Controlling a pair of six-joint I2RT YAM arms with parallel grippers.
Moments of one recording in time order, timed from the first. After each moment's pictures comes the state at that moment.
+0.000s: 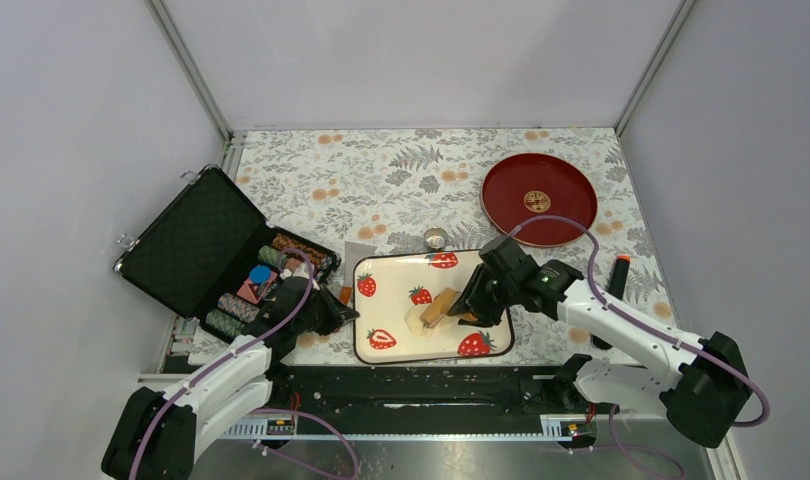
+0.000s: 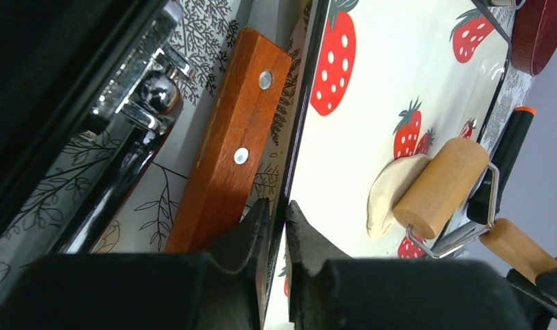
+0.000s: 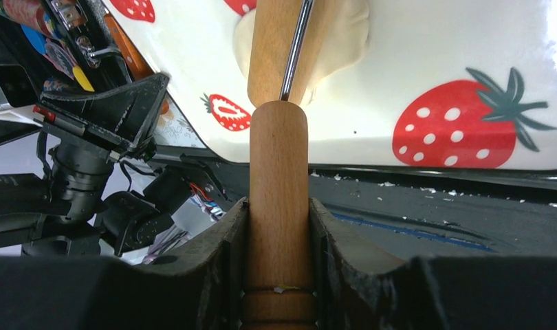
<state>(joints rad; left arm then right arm) -0.42 0.81 0.13 -0.06 0.20 -1.00 0.76 1.11 0.76 -0.69 -0.20 1.28</state>
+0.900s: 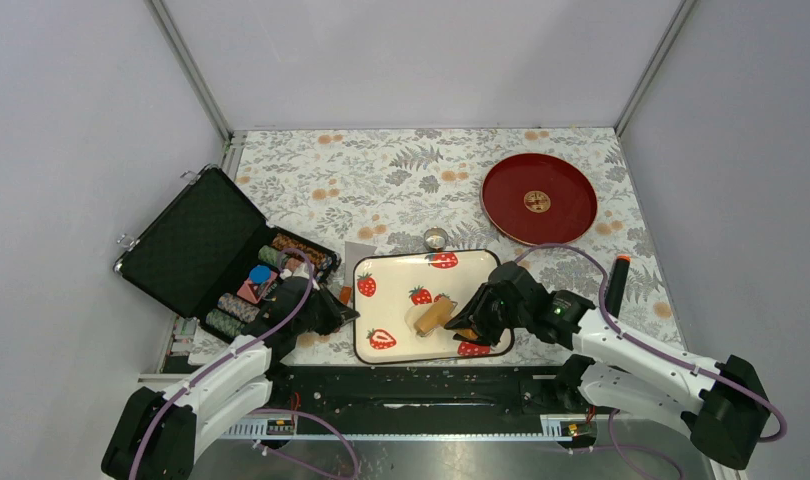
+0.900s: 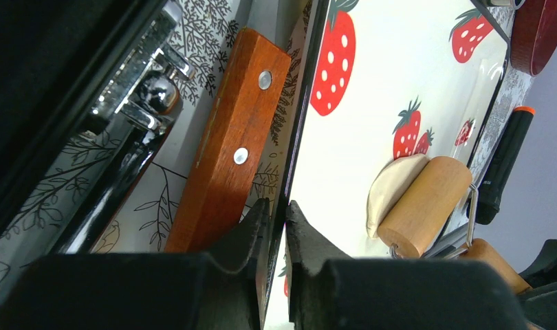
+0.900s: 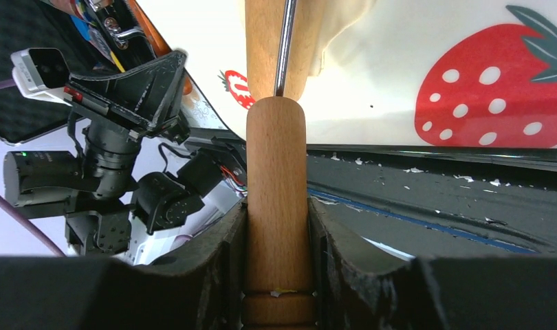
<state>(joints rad) -0.42 0.81 0.13 -0.06 0.20 -1.00 0.85 0.94 0.56 -0.53 -0.21 1.49</state>
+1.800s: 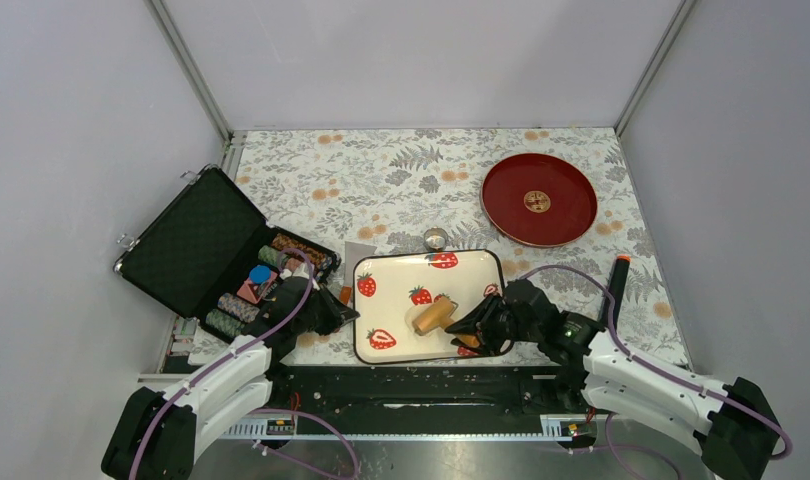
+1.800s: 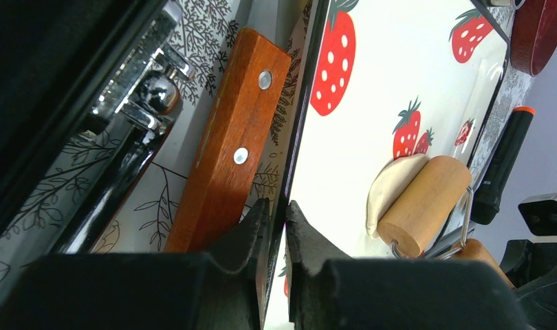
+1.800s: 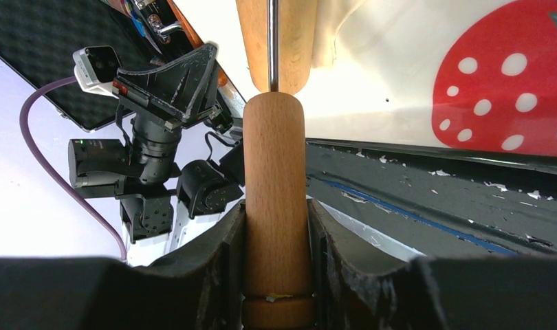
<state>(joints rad) -0.42 0.81 0.13 -0.06 0.20 -1.00 0.85 0.76 0.33 -0.32 -0.25 1.68</state>
